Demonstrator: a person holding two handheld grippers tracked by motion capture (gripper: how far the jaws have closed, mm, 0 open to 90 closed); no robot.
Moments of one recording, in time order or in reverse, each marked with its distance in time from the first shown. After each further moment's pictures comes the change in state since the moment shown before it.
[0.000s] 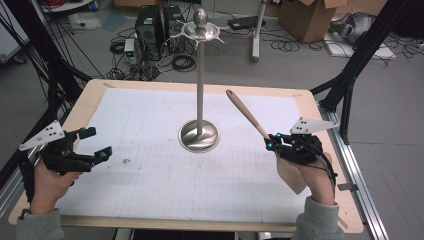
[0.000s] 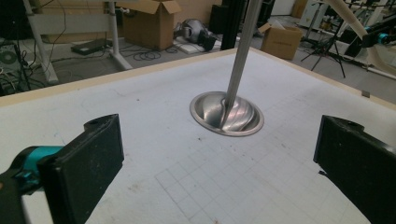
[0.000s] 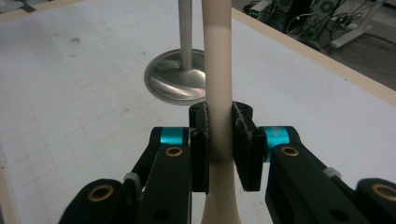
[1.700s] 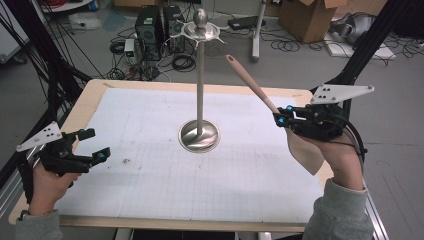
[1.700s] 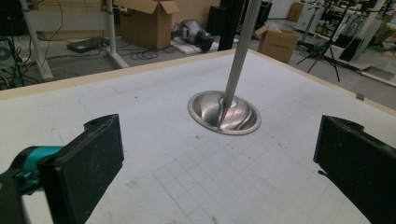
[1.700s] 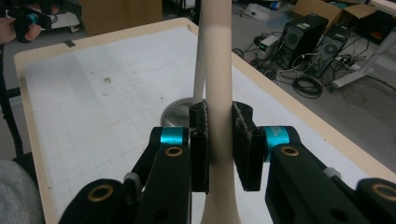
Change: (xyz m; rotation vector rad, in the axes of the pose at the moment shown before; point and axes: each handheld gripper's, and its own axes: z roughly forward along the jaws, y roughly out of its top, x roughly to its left) left arm 0.003 -0.004 -0.003 -0.010 -0.011 -0.023; right arm 0.003 0.084 -0.057 -0.074 0.040 -0.101
